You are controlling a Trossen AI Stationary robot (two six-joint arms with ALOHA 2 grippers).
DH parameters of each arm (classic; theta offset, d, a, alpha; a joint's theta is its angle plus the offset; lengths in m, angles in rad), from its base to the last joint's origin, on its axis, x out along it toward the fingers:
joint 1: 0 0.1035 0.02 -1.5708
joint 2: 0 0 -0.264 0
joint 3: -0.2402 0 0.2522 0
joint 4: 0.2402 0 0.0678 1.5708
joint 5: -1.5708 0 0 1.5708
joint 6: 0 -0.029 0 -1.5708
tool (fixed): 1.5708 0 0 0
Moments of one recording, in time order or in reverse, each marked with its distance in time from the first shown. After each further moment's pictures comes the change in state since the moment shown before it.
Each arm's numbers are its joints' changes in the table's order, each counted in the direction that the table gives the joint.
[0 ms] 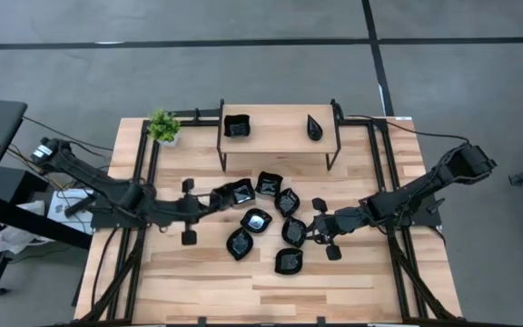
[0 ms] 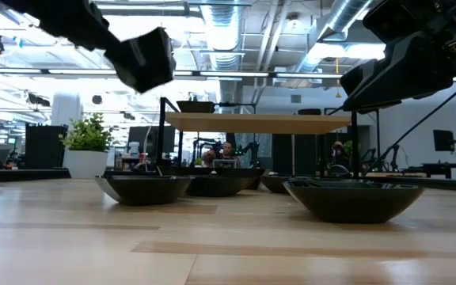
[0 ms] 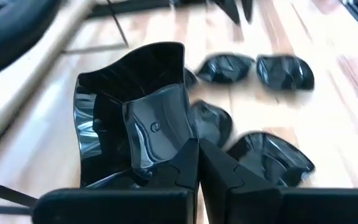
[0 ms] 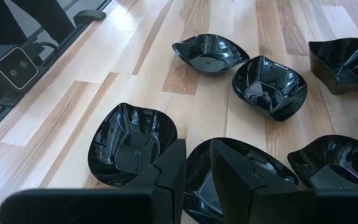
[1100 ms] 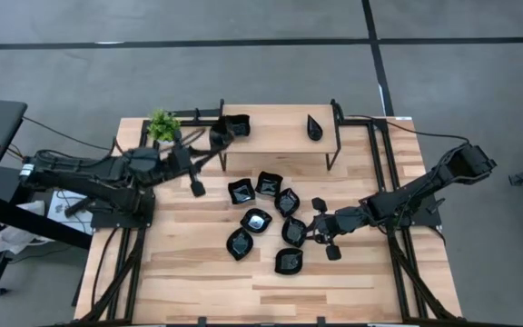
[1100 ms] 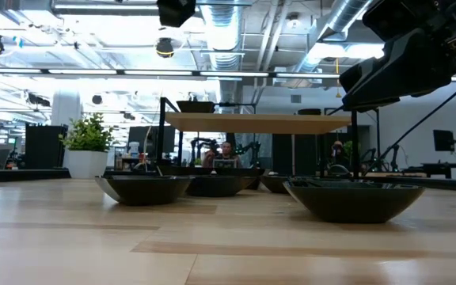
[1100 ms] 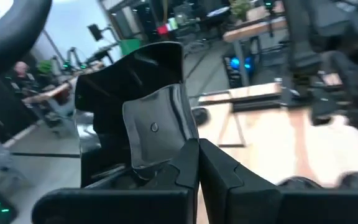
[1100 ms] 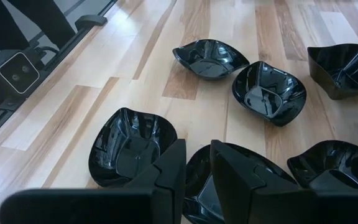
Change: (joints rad) left arm 0.386 -0.067 -0.211 -0.208 -0.010 -0.453; right arm -0.001 0.000 0.000 -0.016 0.000 0.003
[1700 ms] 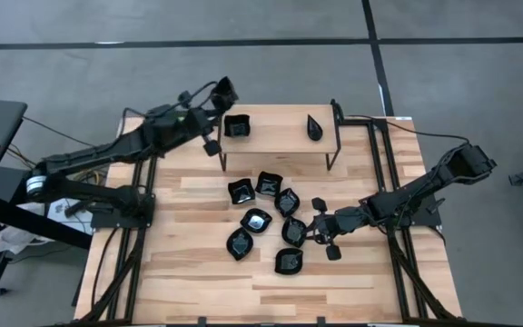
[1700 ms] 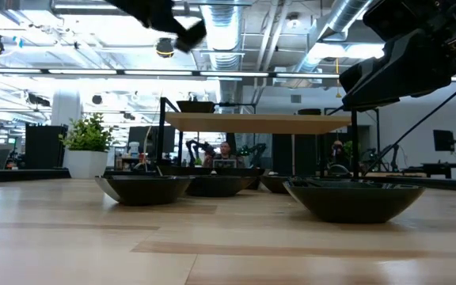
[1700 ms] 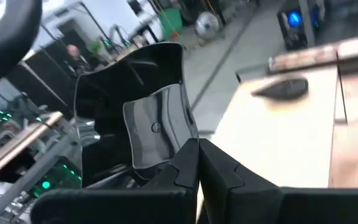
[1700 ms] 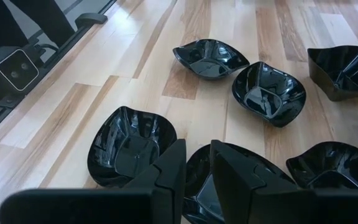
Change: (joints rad) left arm 0.455 0.209 -0.140 -0.024 -0.237 -0.180; right arm 0.000 0.000 0.000 0.001 0.000 0.015
